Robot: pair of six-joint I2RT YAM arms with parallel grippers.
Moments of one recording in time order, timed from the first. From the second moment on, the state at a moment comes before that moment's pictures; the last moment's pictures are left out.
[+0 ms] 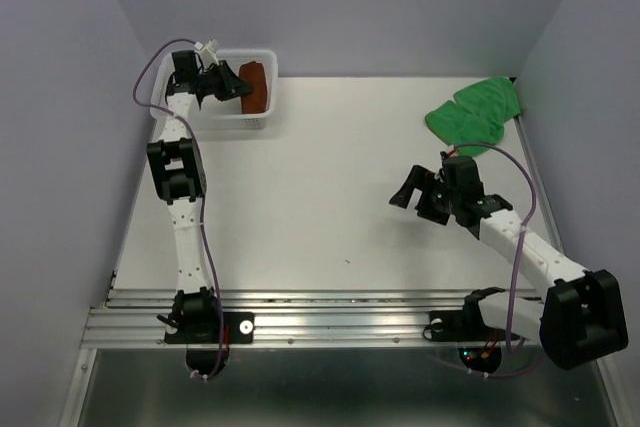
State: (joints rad) left arm 0.12 2.63 2.42 -0.35 0.87 -0.37; right arm 0.28 1.13 0.66 -0.31 -0.23 0.67
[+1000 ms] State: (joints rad) left arm 0.11 2.70 2.51 -0.38 0.62 -0.31; right arm 0.28 1.23 0.67 -0.31 -0.21 0.70
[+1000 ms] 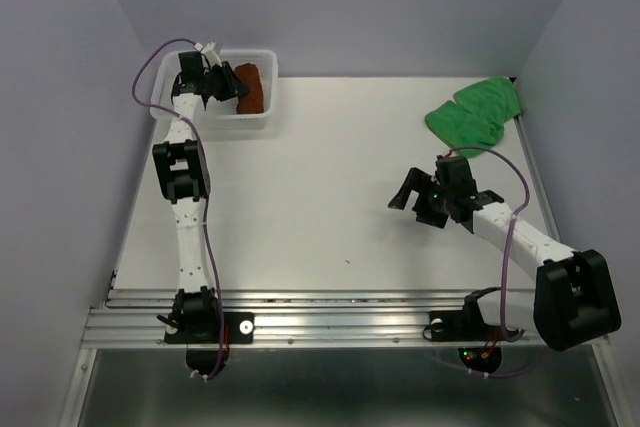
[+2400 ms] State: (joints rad) left arm 0.09 2.05 2.03 -0.43 0.42 -0.37; right arm 0.25 1.33 1.06 -0.35 0.11 0.63
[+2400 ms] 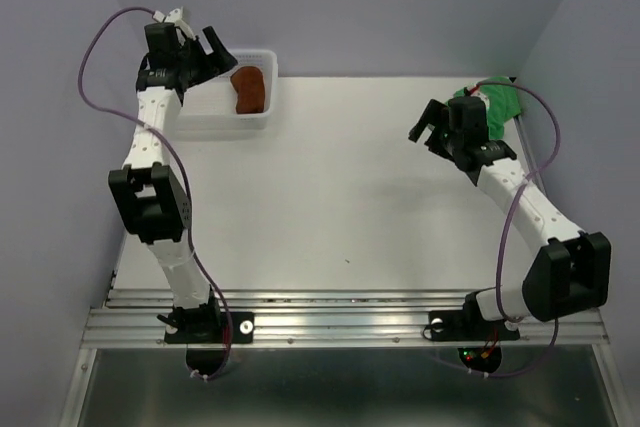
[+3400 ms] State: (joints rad) left arm -0.14 1.21 0.87 -0.17 0.18 -0.65; right arm -0.08 2.13 1.68 -0.47 0.10 0.12
